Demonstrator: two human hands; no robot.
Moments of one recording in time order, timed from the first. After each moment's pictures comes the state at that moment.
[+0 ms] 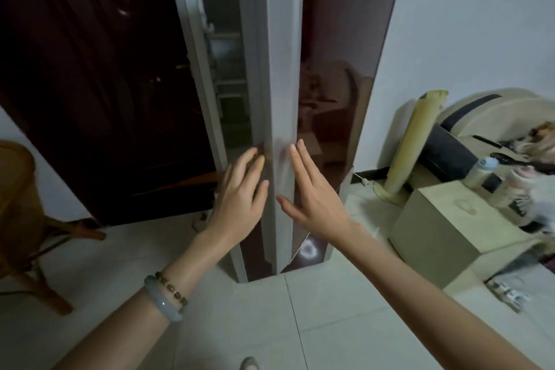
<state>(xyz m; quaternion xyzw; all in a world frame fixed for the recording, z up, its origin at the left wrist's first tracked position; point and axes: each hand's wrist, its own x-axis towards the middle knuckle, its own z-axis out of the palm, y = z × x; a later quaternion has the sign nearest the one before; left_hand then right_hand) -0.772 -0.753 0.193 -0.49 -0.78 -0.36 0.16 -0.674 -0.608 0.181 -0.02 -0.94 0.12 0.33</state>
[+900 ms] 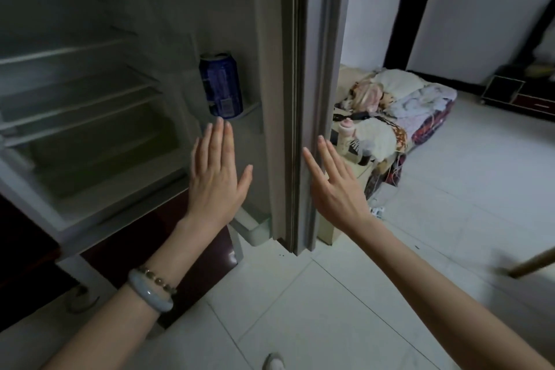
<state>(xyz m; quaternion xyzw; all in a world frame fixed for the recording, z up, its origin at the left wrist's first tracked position) -0.617 -0.574 0.220 -0.62 -0.72 -0.22 0.21 -0.405 -0.480 0.169 -0.34 -0.87 -0.14 0.32</state>
